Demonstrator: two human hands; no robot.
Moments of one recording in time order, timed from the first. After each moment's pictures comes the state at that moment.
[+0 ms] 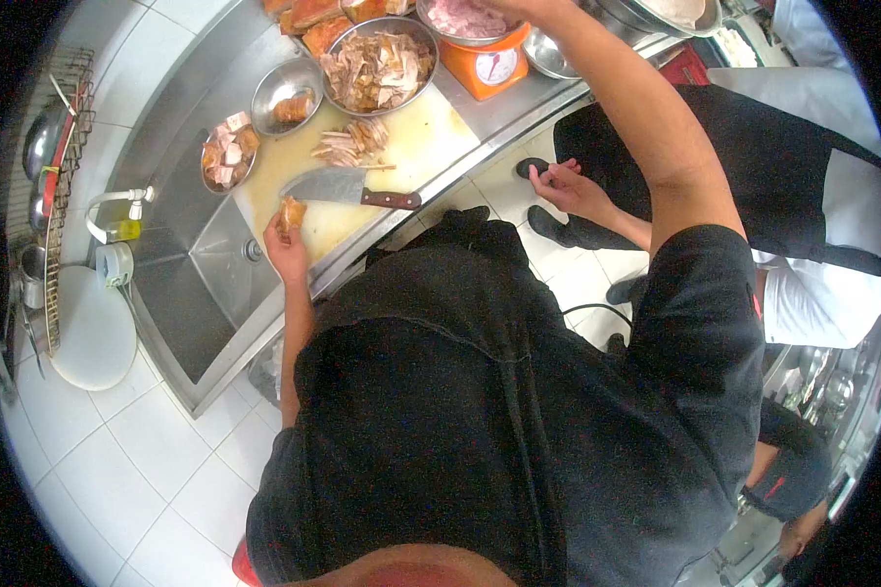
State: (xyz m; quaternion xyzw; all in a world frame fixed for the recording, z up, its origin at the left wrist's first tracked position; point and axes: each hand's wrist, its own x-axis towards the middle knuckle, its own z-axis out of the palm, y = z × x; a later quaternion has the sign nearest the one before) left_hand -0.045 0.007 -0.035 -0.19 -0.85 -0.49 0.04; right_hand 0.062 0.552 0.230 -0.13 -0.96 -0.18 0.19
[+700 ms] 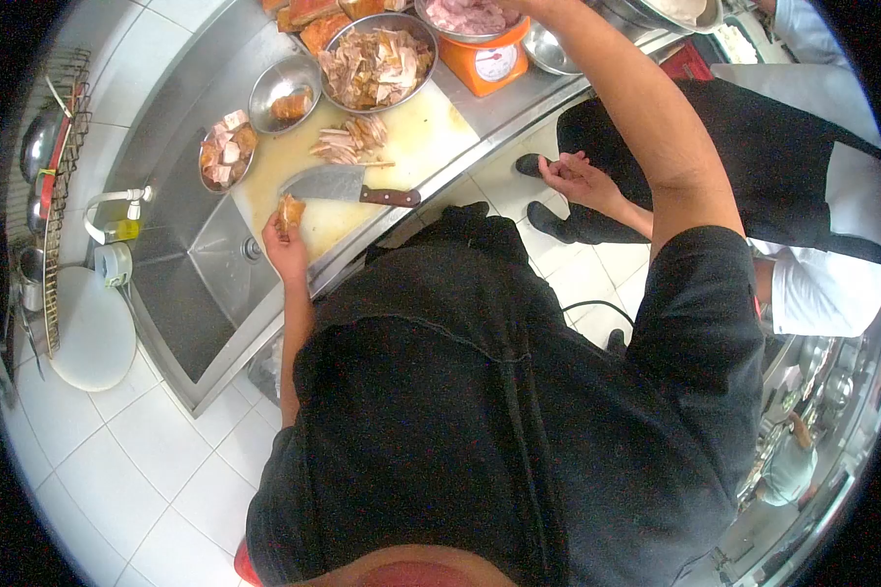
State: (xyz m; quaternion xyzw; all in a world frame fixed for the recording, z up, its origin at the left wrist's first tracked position) left_hand -0.046 0.005 -0.041 -0.17 -0.86 -0.47 0.04; right_hand 0.059 0.553 0.232 -0.13 -0.95 -0.16 0.23
